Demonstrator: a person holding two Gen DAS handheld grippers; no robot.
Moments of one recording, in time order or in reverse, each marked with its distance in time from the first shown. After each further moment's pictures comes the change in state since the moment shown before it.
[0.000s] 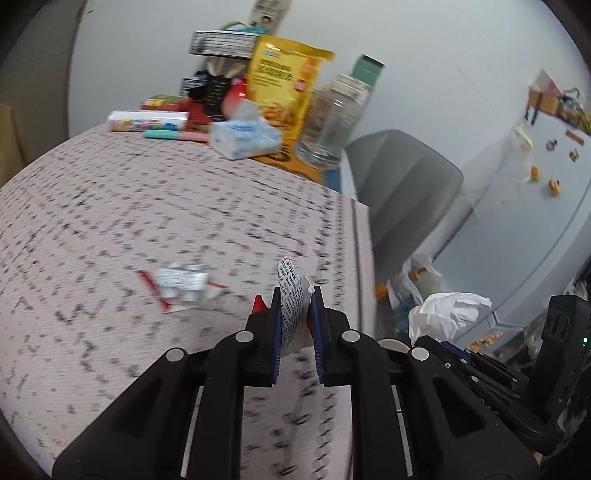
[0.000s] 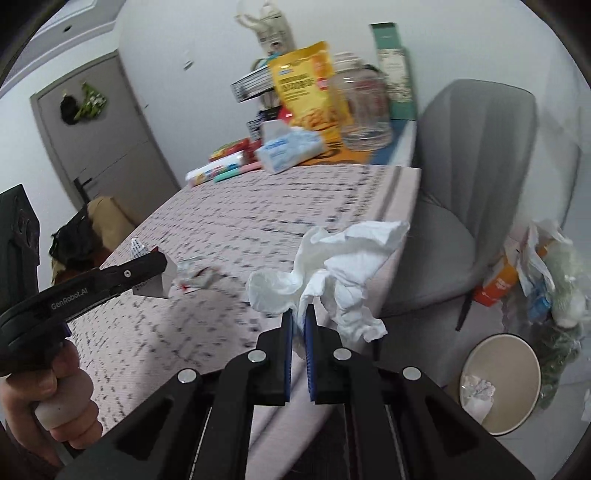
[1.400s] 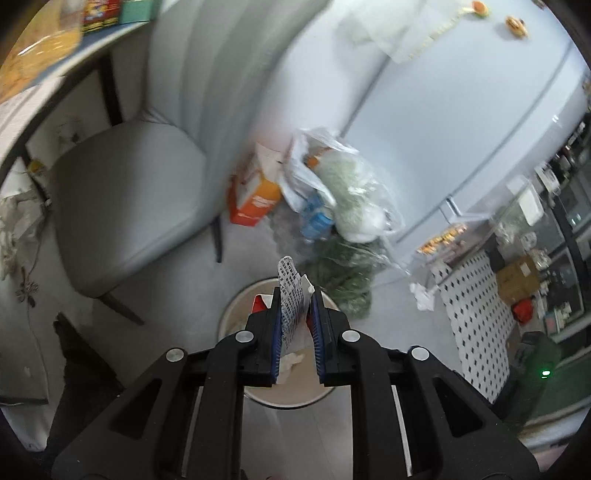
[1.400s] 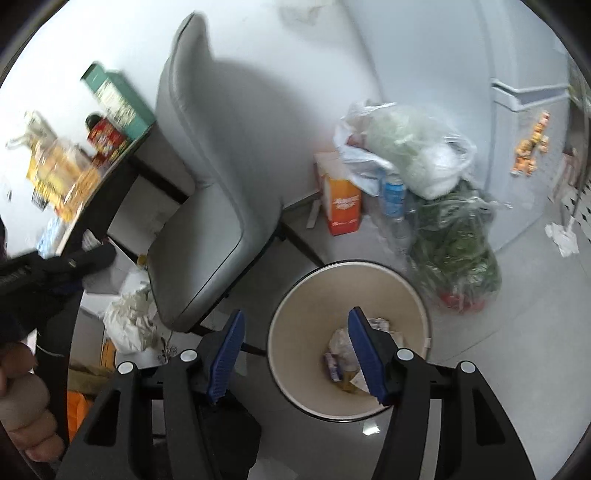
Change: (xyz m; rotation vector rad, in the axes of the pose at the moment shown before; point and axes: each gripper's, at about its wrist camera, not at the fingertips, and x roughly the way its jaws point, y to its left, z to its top) left arm 0.254 -0.278 -0.079 0.296 0.428 -0.288; right arm -0.015 -0.354 -0.114 0.603 -0.048 -0.358
